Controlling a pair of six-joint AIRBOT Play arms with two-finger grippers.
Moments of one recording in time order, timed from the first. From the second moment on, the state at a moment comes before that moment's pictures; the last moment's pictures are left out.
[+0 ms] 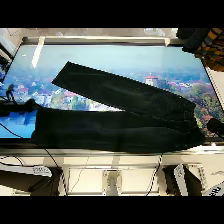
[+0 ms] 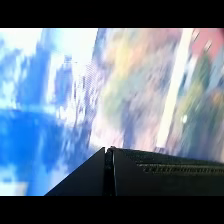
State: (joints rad) left arm 0.66 -1.60 1.15 0.80 -1.05 -0.87; right arm -0.86 -0.76 0.74 -1.42 1.15 1.33
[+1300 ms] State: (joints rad) left arm 0.38 -1.90 1.73 0.74 -0.91 -1.08; right arm -0.74 -0.96 0.74 -1.23 1.04 1.31
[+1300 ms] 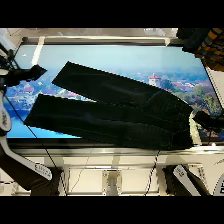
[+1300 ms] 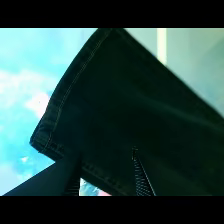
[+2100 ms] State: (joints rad) left arm 0.32 -2.14 1.91 1.05 -0.94 -1.29; right arm -0.73 -0.96 0.74 -1.20 1.05 1.31
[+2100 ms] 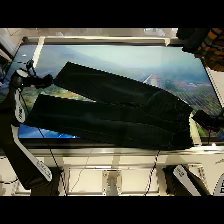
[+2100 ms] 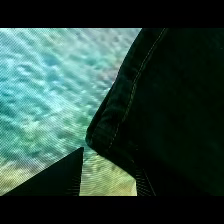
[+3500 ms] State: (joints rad) left arm 0.56 -1.90 1.91 1.63 -1.35 -1.47; right arm -0.71 -0.99 0.74 -1.15 1.05 1.32
